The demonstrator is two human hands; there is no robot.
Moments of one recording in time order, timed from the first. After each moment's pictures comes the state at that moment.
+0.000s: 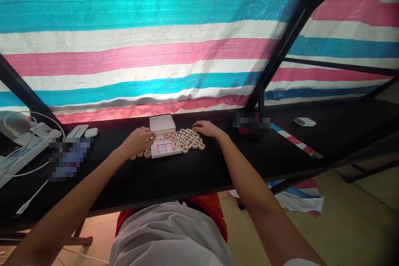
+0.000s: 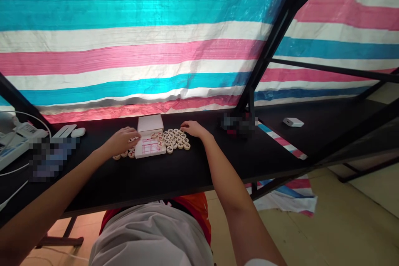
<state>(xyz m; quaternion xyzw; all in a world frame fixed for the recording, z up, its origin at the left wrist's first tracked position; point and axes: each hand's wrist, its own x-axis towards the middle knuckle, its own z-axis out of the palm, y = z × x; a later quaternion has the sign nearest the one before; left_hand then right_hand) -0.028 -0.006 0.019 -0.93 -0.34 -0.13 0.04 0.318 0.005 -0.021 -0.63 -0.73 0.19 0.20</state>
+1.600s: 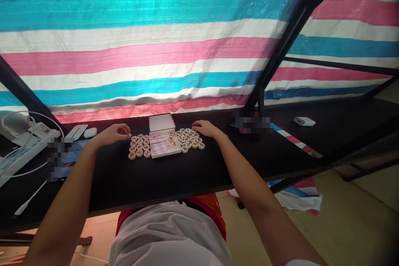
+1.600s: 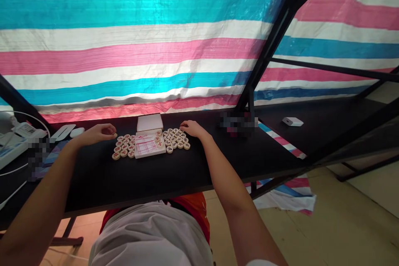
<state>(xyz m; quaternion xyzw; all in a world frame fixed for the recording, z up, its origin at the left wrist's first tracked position) -0.120 0.042 0.034 -0.81 -0.50 -0.14 -0.27 0.314 0.006 -0.022 -0.63 -0.73 0.17 0.19</state>
